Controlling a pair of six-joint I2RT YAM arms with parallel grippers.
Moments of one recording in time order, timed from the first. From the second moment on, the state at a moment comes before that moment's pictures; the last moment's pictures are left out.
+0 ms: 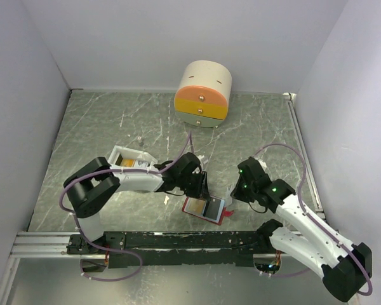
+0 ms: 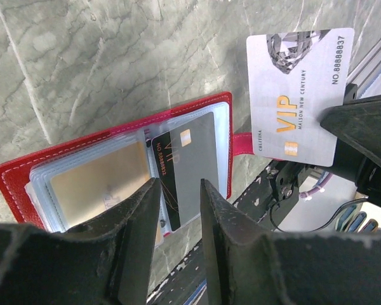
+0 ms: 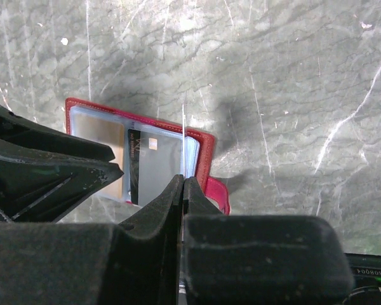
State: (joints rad) left arm -1.01 1.78 0.97 0.01 0.30 -0.80; right arm 0.58 0.81 0.60 -0.79 0.12 0.83
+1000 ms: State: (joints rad) left arm -1.06 1.84 1.00 0.03 0.25 -0.81; right arm 0.58 0.74 0.60 -0.81 0.10 0.83
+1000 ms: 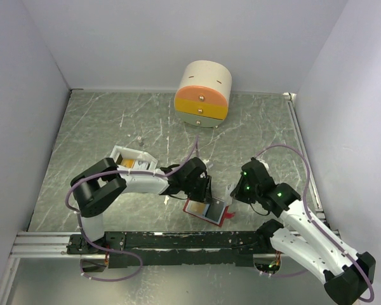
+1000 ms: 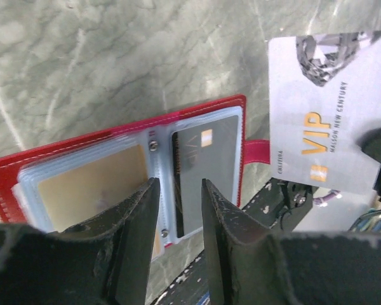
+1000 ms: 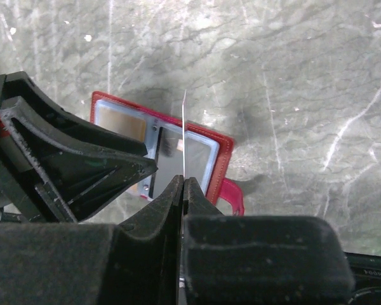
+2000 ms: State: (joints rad) left arm -0.93 1.65 0.82 -0.17 0.08 -0.72; right arm 0.58 0.72 0.33 -0.46 -0.23 0.98
